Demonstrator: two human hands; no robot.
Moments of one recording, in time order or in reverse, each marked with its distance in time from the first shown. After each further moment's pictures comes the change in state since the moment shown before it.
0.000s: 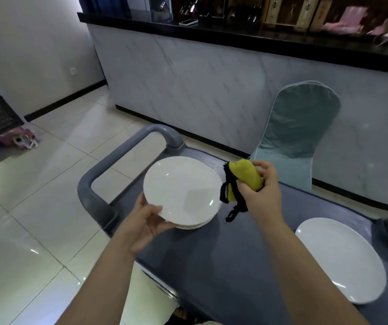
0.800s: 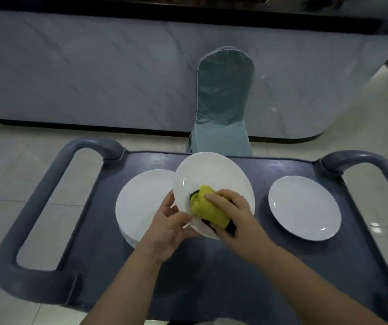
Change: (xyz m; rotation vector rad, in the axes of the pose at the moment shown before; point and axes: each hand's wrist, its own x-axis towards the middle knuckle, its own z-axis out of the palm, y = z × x) left_hand 0.092 -0.025 0.055 0.228 -0.507 -0.286; right_hand -0.055 0.053 0.014 -0.566 -0.174 -0.257
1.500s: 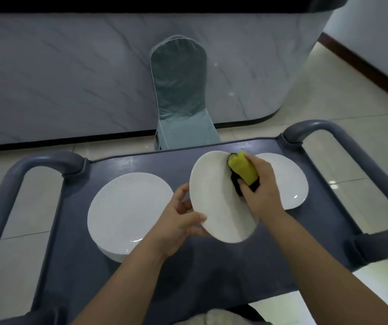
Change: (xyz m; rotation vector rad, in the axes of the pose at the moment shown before) left_hand 0.025 -0.015 0.022 0.232 -0.286 -0.126; right_hand -0.011 0.043 -0.049 -0.092 0.537 0.400
